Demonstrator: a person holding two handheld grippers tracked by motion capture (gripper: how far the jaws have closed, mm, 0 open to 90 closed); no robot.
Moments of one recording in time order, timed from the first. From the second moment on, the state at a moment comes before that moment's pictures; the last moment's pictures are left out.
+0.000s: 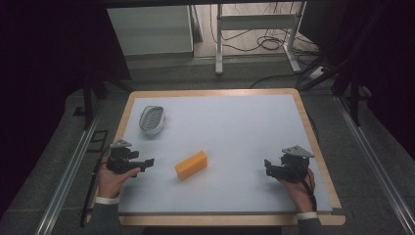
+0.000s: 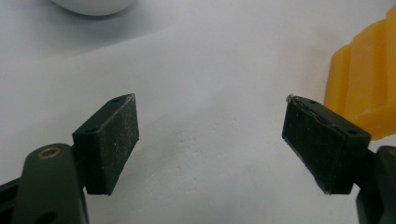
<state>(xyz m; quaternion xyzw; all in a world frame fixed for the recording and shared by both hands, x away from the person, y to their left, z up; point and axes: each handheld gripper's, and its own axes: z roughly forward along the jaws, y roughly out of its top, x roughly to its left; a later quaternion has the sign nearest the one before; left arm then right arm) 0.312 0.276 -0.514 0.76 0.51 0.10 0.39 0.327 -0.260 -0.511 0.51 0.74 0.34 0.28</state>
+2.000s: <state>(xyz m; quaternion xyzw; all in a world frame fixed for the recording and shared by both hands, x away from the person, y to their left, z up) 0.318 0.236 -0.434 0.82 0.43 0.11 0.36 0.311 -0.277 -0.510 0.52 0.72 0.36 0.29</state>
